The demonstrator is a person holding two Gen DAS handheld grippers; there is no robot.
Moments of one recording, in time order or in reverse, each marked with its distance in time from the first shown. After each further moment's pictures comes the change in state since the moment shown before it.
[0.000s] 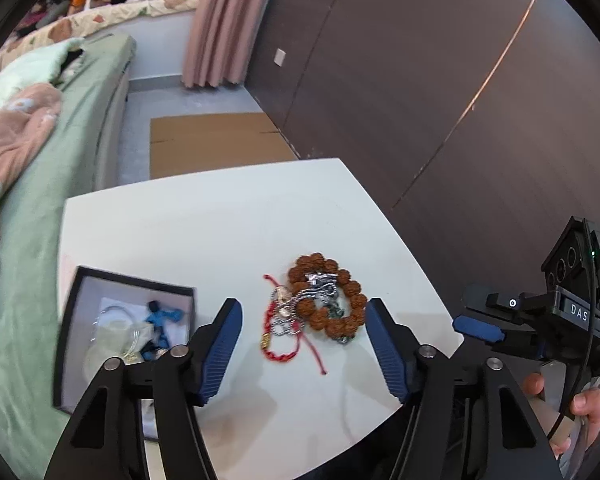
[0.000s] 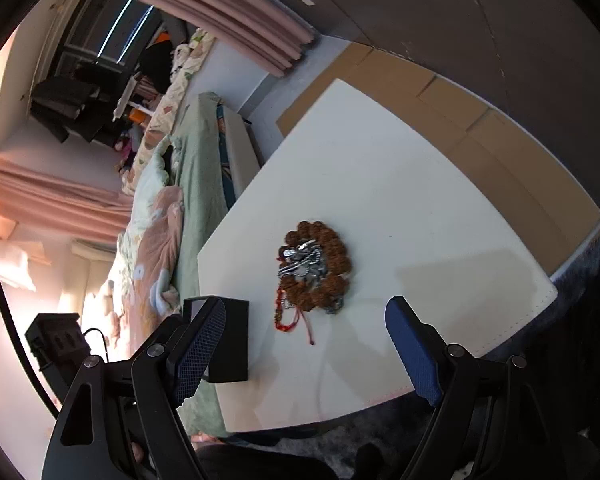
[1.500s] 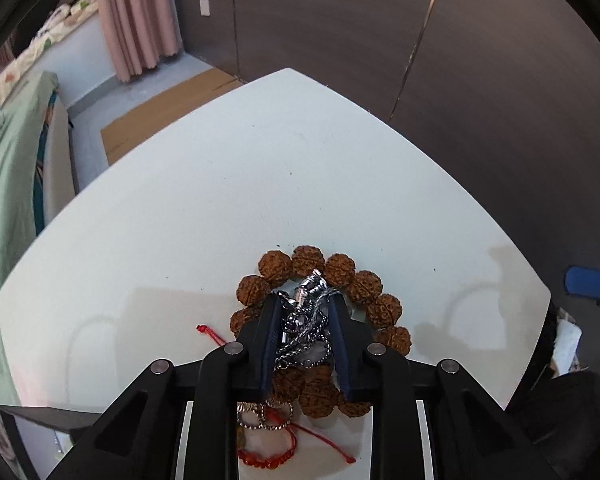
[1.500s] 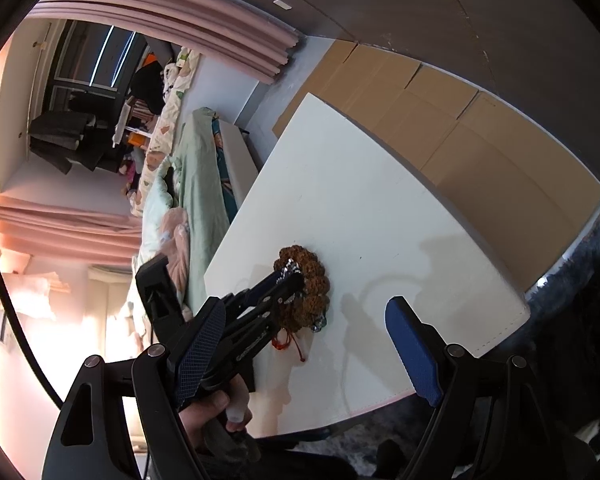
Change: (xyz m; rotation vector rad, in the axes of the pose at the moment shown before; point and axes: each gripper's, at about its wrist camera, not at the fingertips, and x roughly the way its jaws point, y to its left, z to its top) left arm 0.133 -0.037 0.016 0.316 0.256 0.077; right arm 0.000 -0.030 0.017 0.083 0.002 0.063
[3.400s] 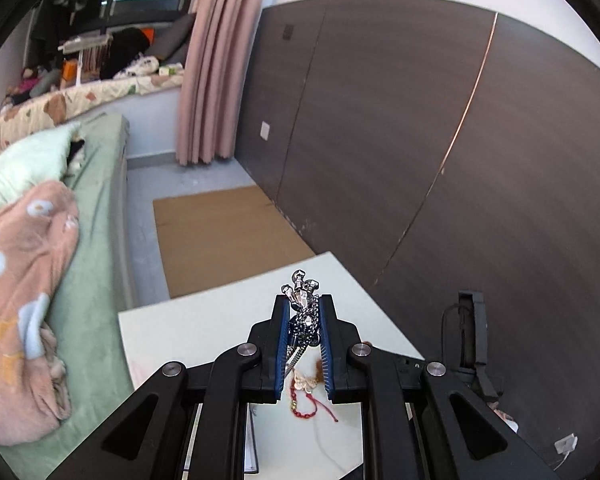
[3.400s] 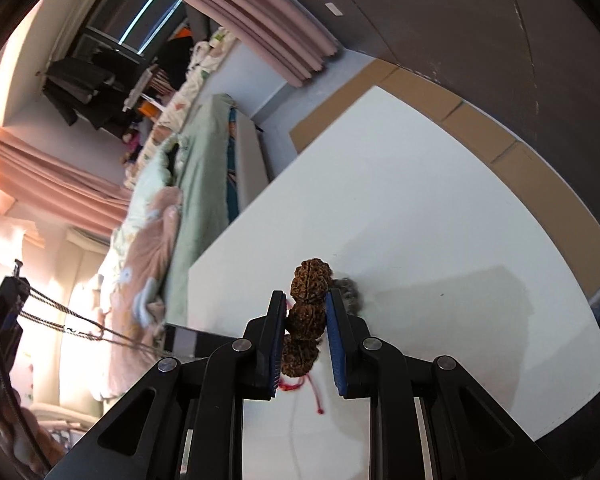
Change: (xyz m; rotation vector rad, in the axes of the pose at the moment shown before) left arm -0.255 0.060 -0.029 -0.204 -0.477 -0.024; right arm 0.039 0.044 -0.007 -0.227 -0.069 -0.034
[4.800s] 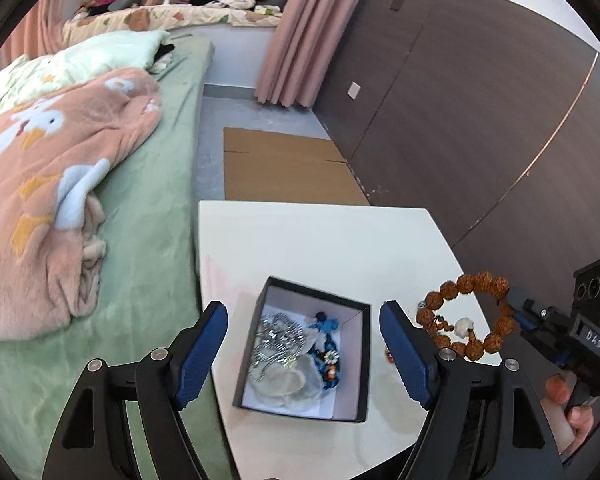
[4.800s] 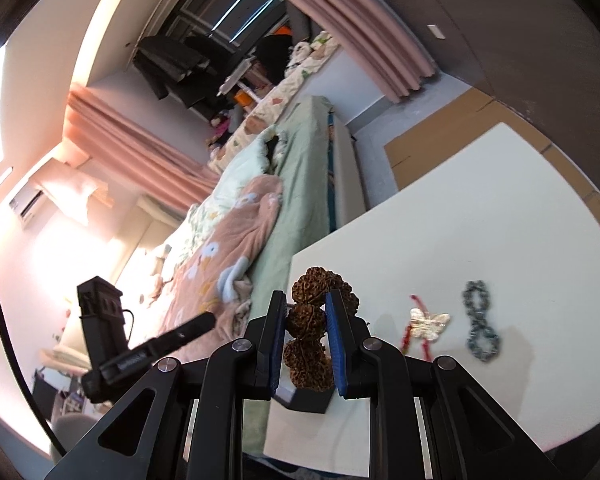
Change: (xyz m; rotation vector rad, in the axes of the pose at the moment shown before) left arm 0.022 0.113 -0.096 -0.277 0.126 0.150; right arm 0.003 0.101 -0.023 -0.215 -0.019 0.246
